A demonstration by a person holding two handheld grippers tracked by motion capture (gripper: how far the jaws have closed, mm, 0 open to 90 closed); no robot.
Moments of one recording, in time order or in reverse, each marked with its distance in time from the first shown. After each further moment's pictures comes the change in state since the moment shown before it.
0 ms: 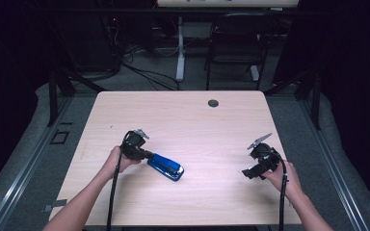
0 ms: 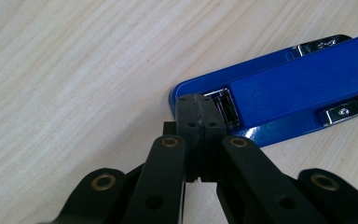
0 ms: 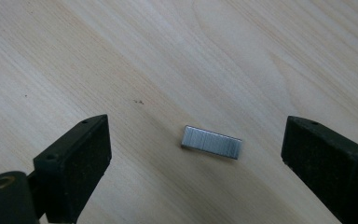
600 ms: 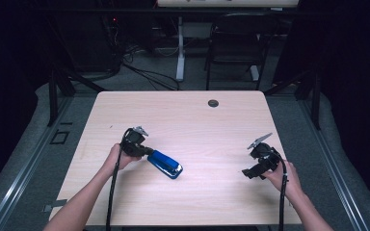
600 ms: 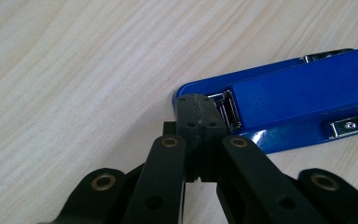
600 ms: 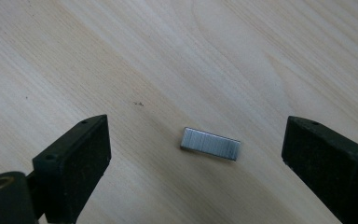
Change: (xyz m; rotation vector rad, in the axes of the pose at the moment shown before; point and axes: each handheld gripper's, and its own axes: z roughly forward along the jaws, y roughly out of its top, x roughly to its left) left arm 0.011 0.004 0.003 -0.046 0.019 0.014; right arm 0.000 0.001 -0.001 -0.004 -0.003 -0.005
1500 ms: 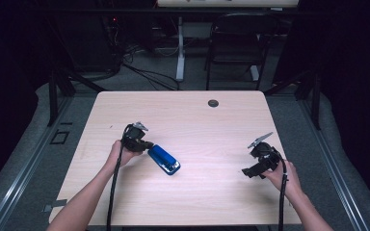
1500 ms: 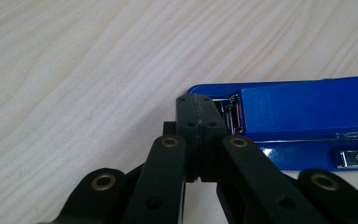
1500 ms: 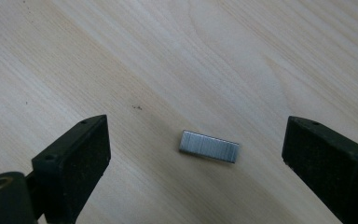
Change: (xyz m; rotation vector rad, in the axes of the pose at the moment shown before) left arm 0.013 0.007 0.007 -0.059 0.051 -0.035; right arm -0.002 0.001 0.000 -0.005 0.005 0.011
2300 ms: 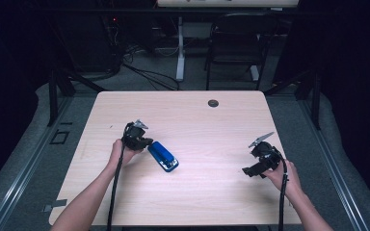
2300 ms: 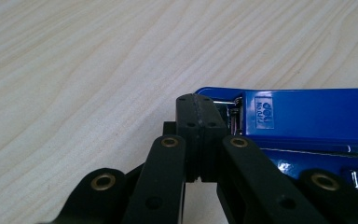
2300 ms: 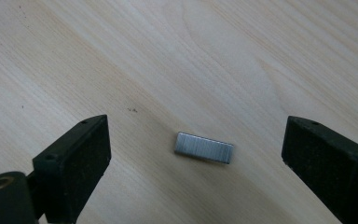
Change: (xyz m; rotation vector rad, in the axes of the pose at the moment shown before) left arm 0.004 0.002 0.005 -0.060 0.075 -0.018; right arm -0.001 0.000 -0.002 -0.015 -0.017 0.013
